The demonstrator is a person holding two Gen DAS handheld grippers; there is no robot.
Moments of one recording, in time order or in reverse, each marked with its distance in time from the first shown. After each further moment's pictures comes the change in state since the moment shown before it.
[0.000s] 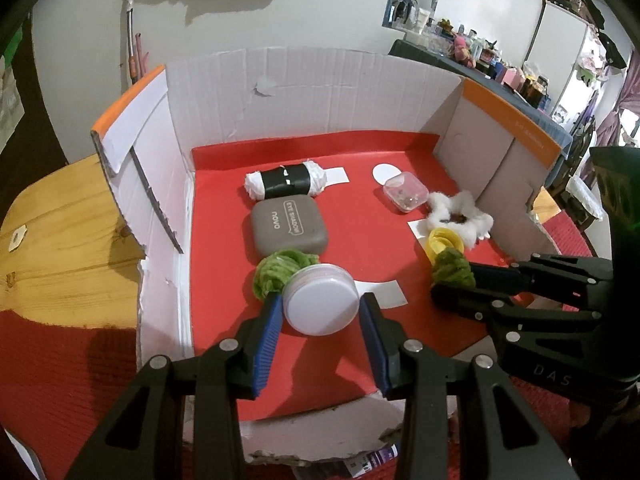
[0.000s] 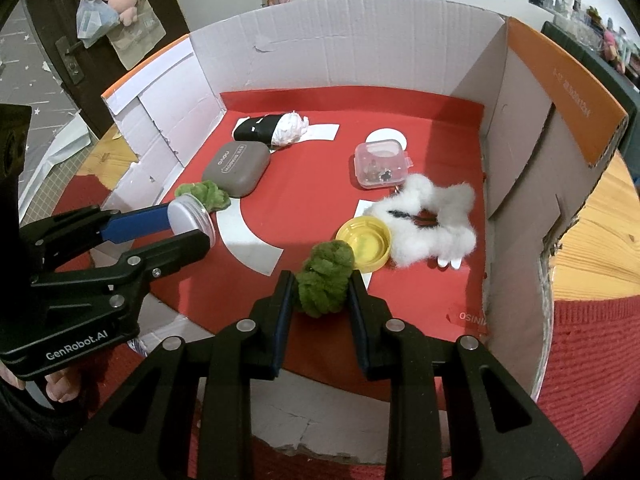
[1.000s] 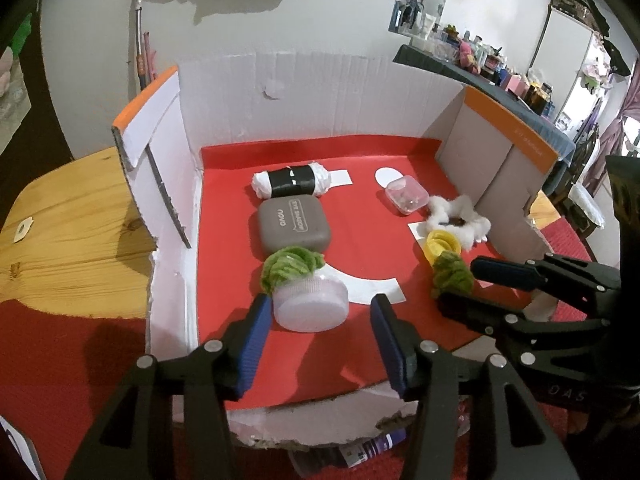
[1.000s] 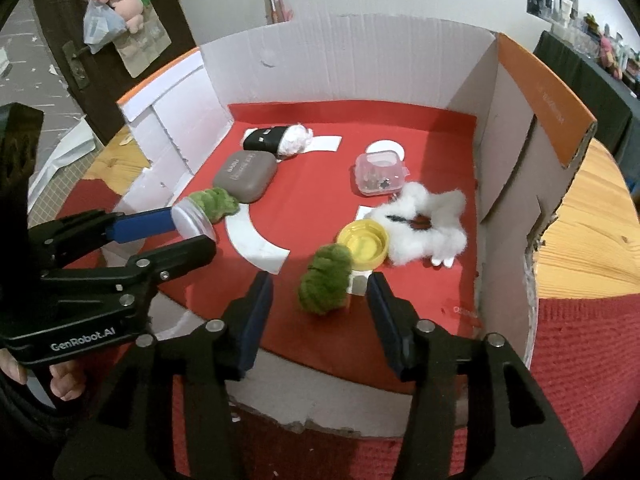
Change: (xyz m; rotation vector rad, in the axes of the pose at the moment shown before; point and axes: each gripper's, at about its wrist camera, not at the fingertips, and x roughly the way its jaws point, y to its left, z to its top) left arm -0.010 0.000 -0.004 -0.024 -0.013 0.012; right arm -0.015 0.003 -0.003 -0.005 -0.050 0.002
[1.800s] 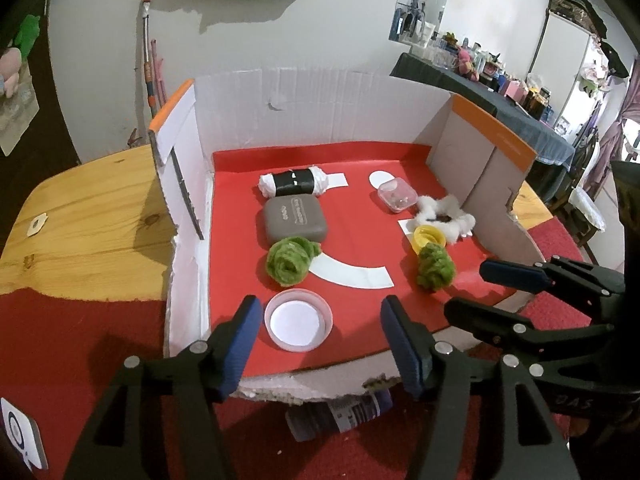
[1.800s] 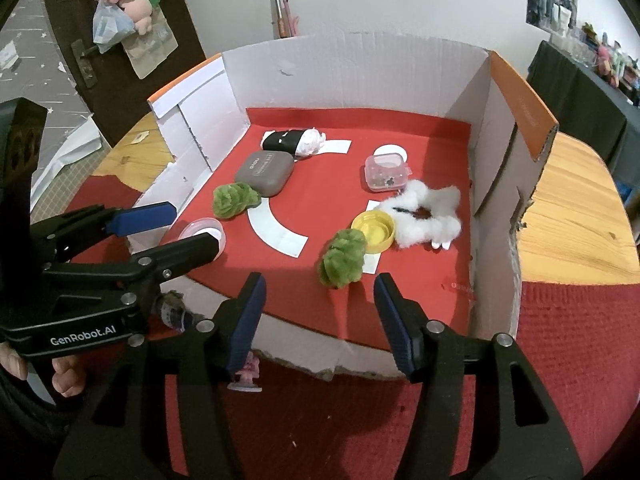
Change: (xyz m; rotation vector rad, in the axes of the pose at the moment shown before) left arm -0.018 -0.005 -0.007 -0.004 -0.029 0.011; right arm -0.023 0.012 -0.013 -0.016 -0.027 -0.004
